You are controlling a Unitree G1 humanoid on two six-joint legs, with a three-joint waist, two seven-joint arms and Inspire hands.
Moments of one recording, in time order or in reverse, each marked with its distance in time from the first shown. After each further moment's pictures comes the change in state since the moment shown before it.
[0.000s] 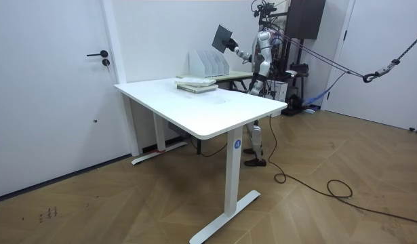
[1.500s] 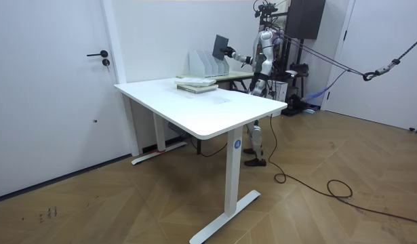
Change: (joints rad) left arm -0.013 -0.012 0.039 0.033 0.008 0.025 0.011; right arm -0.110 -0.030 -0.044 0.310 0.104 0.000 -0.121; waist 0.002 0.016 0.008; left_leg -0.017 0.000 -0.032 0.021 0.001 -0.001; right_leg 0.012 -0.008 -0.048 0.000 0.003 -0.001
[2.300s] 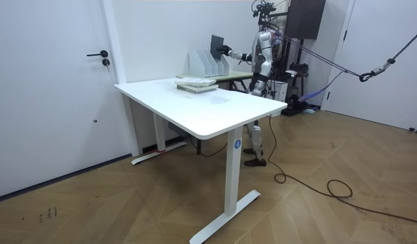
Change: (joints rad) left arm -0.007 0.035 0.048 -0.006 0.043 0.044 -0.022; right arm -0.152 -0.094 -0.036 0.218 0.032 0.069 0.055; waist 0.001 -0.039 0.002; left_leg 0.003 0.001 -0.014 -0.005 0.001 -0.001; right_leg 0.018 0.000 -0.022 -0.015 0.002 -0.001
